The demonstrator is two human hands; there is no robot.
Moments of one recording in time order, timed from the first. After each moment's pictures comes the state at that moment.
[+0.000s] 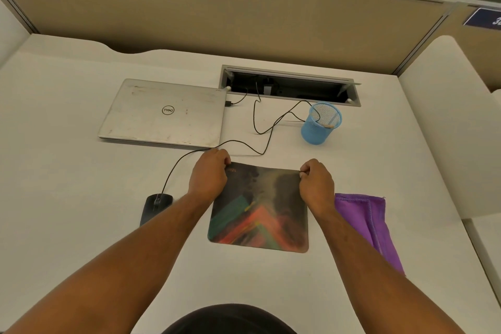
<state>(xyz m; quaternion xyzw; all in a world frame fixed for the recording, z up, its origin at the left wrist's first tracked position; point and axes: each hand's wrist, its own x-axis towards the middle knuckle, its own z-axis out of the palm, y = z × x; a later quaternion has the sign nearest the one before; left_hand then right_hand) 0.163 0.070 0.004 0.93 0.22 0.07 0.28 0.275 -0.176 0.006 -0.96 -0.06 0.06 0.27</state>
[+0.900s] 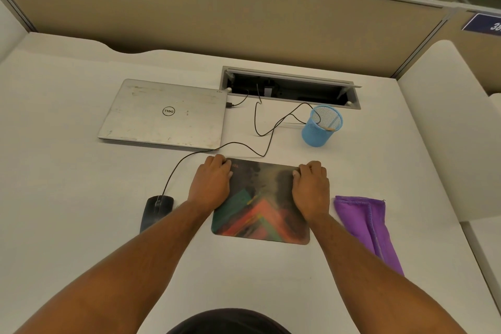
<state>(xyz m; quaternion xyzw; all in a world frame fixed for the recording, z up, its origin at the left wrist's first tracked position) 0.155 0.070 -0.026 0.97 0.16 0.04 0.17 0.265 -0.168 -0.011 -0.98 -0.14 0.00 0.13</state>
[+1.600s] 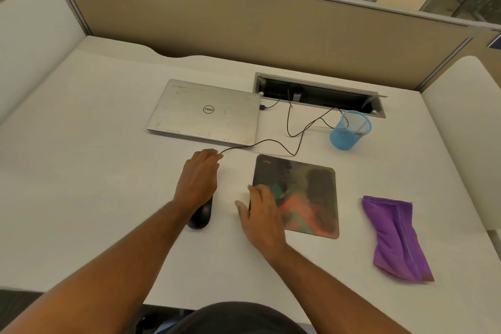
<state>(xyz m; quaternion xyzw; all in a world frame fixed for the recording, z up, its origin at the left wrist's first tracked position) 0.060 0.146 0.008 0.95 0.20 0.13 0.19 0.086 -0.054 0.003 -0.93 -0.29 0.08 0.23</state>
